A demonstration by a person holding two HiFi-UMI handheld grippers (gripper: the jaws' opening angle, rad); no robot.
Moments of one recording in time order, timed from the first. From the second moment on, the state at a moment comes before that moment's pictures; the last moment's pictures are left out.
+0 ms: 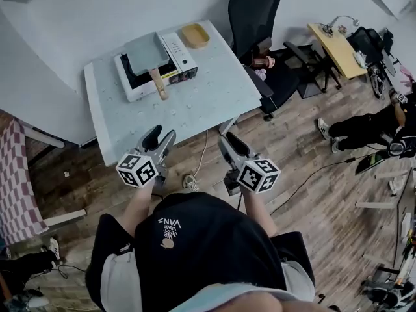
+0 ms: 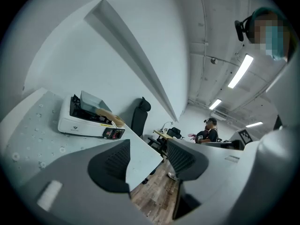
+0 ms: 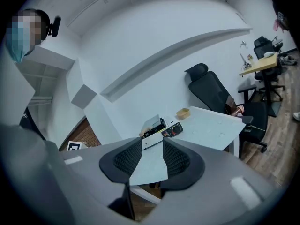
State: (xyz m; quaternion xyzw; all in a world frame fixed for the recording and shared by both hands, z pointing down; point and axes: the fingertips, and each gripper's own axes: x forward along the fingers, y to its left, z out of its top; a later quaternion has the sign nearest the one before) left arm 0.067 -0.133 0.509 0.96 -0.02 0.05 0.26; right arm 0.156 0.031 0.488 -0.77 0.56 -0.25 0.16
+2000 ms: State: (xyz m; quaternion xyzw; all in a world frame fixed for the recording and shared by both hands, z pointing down) left arm 0.164 -0.254 0.541 0.87 -0.16 0.00 0.47; right arm 0.229 -0.287 0.554 -0.36 0.71 -0.56 0.23
